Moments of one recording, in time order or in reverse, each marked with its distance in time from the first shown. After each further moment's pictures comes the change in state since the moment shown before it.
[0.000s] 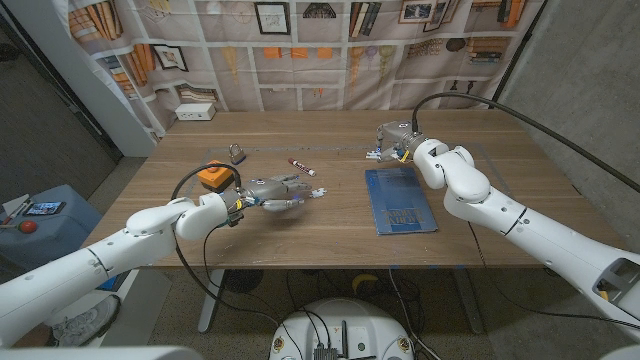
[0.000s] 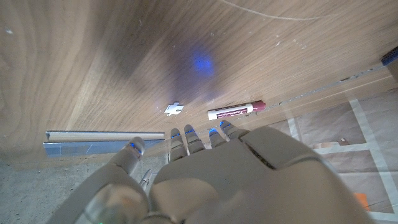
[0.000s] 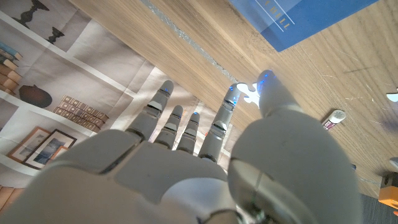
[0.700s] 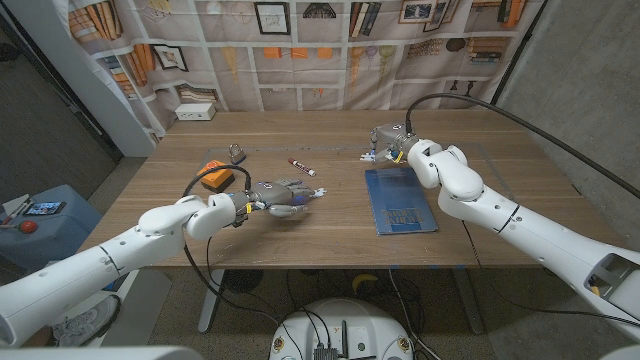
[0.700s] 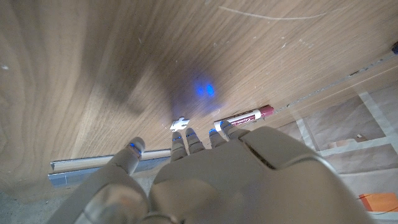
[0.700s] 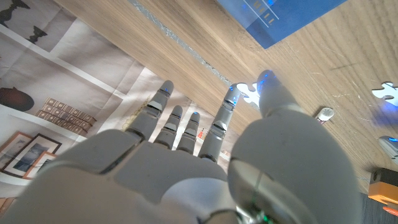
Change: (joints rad) left arm -0.043 -0.023 0.049 -0.013 0.114 0.042 -0.067; left_hand 0.000 0.000 -0.004 -0.004 0.000 -0.033 0.024 0.000 0.000 -0.035 0.021 -0.004 0.000 0.000 0.000 0.000 -0.005 0.000 0.000 0.004 0.000; right arm 0.025 0.021 -0.031 0.021 0.021 0.005 0.005; right_hand 0.000 0.000 0.000 0.000 0.000 0.000 0.000 0.000 0.000 0.004 0.004 0.000 0.000 -0.004 0.004 -0.005 0.000 0.000 0.000 0.000 0.000
